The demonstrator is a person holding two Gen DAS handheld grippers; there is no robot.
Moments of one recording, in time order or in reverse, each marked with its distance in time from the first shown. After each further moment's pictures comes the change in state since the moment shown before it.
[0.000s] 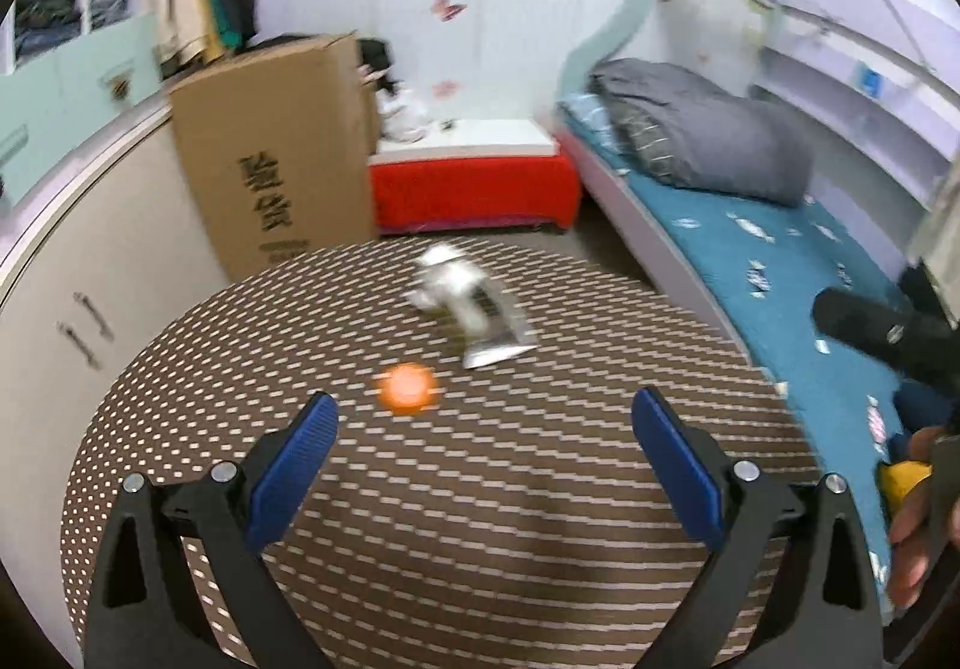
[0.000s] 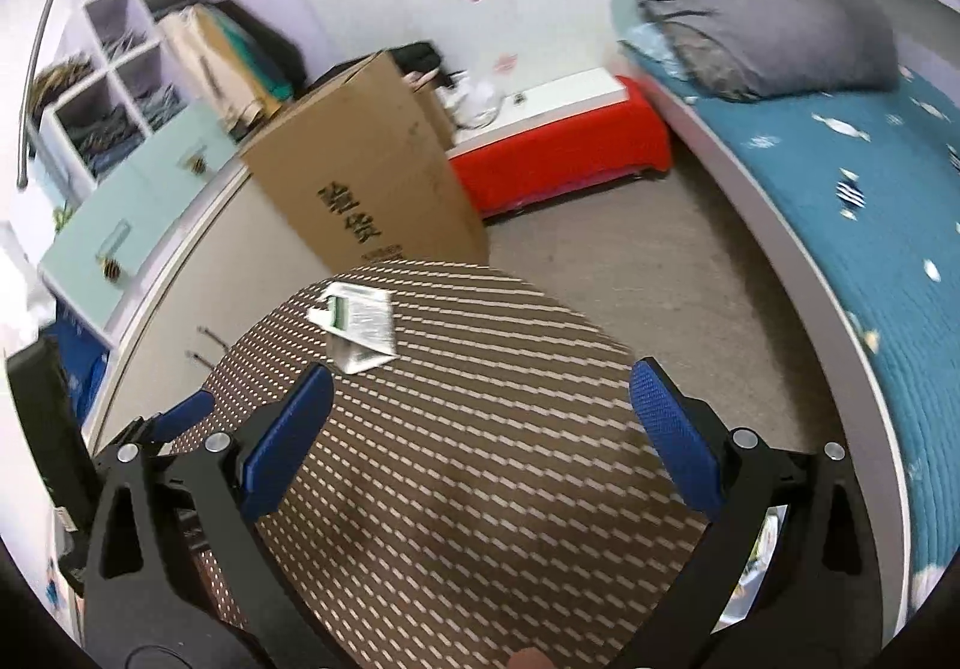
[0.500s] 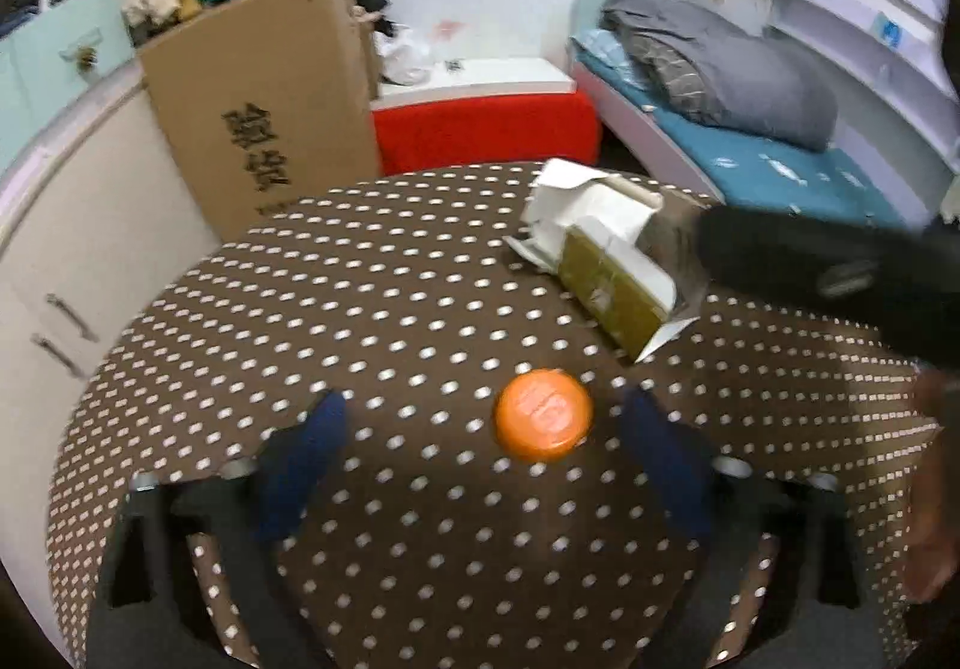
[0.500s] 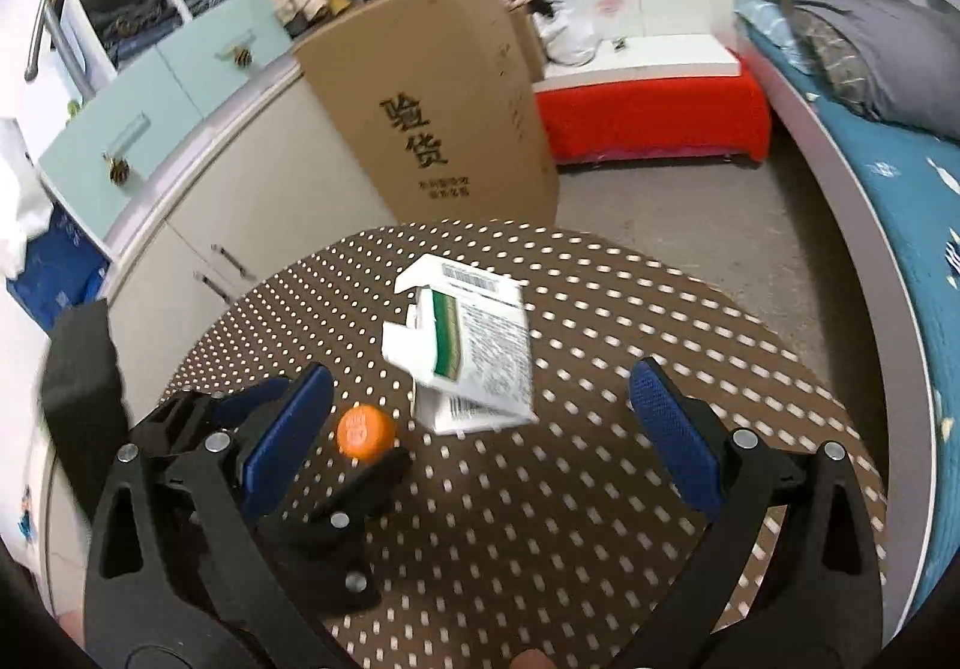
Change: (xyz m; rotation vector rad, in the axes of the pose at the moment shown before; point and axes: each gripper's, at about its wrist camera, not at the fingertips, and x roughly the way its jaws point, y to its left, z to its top) left arm 0.089 0.047 0.004 0.072 0.123 -0.023; right arm 0.138 0.089 0.012 -0.175 0.169 0.089
